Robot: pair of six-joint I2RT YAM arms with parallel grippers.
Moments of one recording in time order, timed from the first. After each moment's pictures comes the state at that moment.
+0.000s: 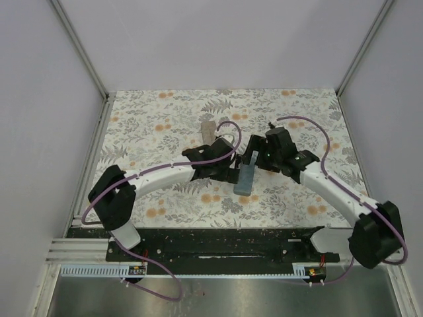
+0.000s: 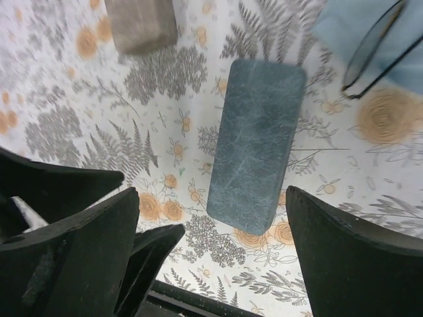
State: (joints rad) left arm -0.90 1.65 1.20 -0.49 -0.12 -0.60; right arm 0.53 1.32 0.93 -0.41 -0.01 0.69
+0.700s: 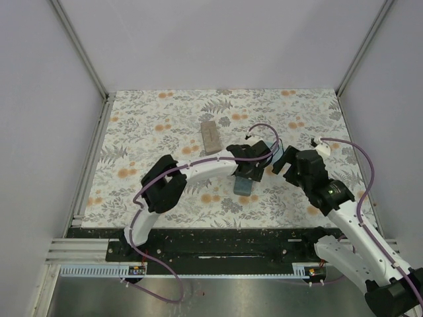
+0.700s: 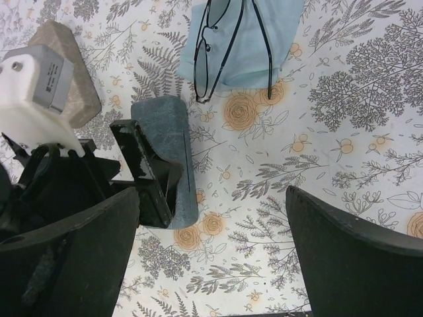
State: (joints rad) left arm -1.02 2.13 1.71 -0.68 -0.38 -0.62; right arm 0.43 0.79 0.73 -0.60 0.31 0.79
